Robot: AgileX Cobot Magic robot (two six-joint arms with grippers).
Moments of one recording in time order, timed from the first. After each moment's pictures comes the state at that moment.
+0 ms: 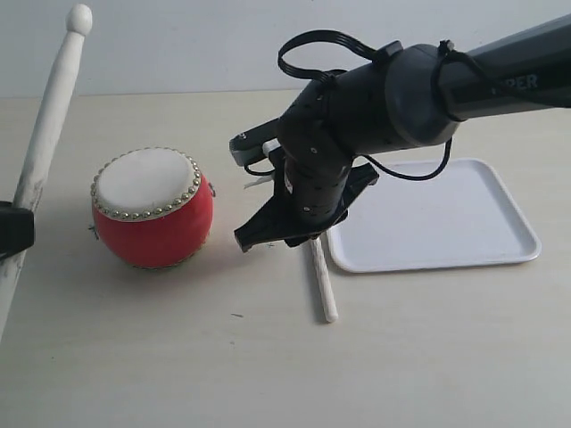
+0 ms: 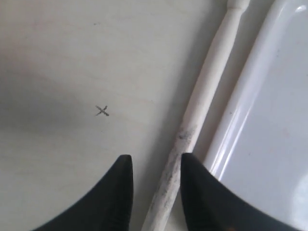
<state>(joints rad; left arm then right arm) -0.89 0.59 -0.51 0.25 0.52 -0.55 0.63 2.03 -1.30 -0.31 0.67 0.47</state>
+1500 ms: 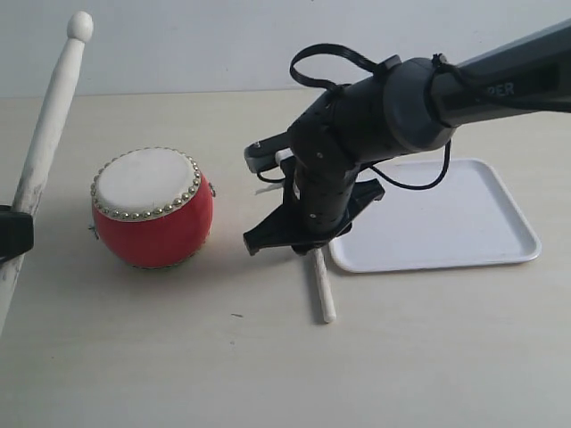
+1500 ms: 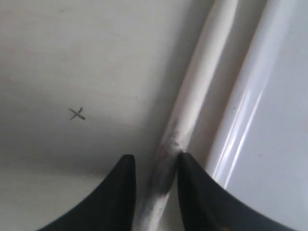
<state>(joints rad) -0.89 0.59 -0.51 0.25 0.53 -0.55 0.58 2.09 -1.30 -0.24 0.64 0.46</state>
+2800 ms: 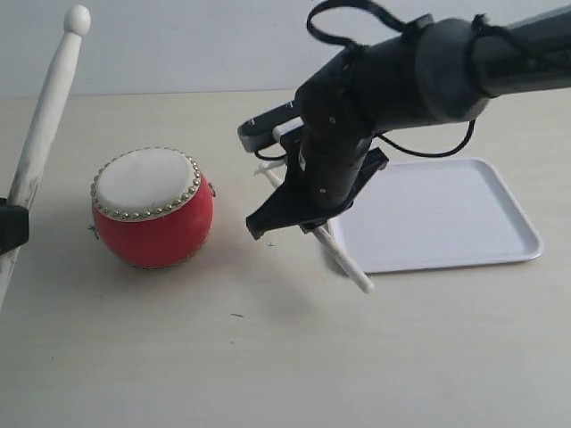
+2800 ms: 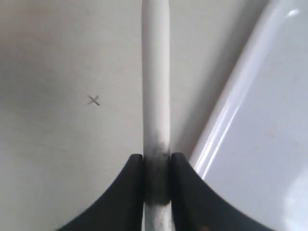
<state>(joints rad) -0.89 0.59 -0.51 0.30 0.53 -0.55 0.58 1.98 -1.30 -0.21 0.70 0.30</state>
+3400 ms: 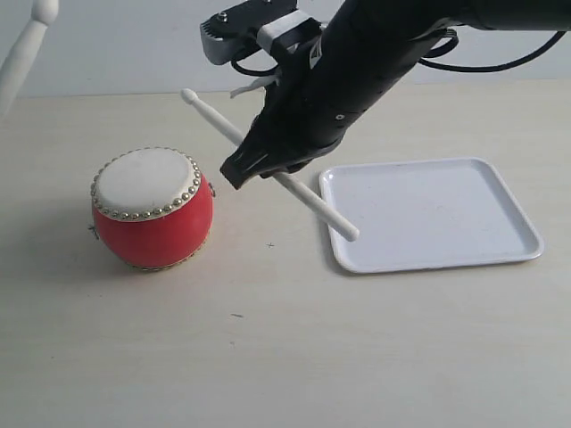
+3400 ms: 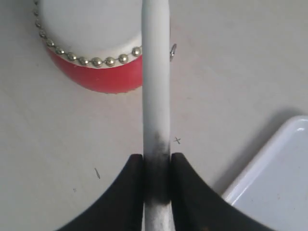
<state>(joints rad) -0.89 0.59 -0.52 0.67 0.67 -0.55 0.58 1.71 -1.30 0.16 0.71 -0.24</state>
